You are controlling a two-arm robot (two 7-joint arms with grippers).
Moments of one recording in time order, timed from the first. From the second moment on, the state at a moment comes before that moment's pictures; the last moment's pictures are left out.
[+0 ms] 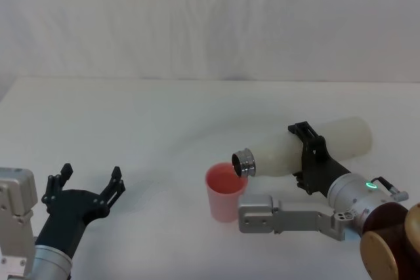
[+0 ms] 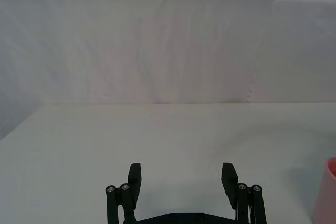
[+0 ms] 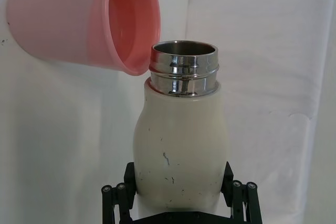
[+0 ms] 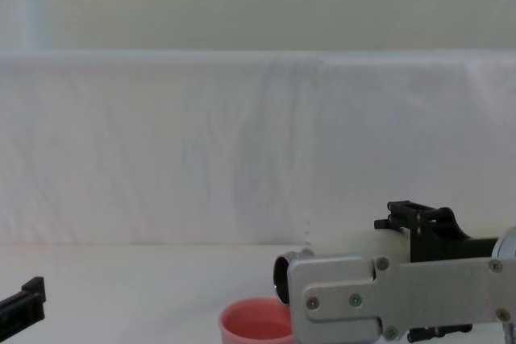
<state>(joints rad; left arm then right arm) 0.27 0.24 0.04 -1.85 -0.25 -0.02 -0.02 0.26 0.41 -0.63 -1.79 -1.13 0.33 0.50</state>
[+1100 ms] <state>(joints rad) 0.27 0.24 0.04 -1.85 -0.25 -0.02 -0.02 0.28 0.42 -0.64 -1.79 -1.17 0.33 0.51</state>
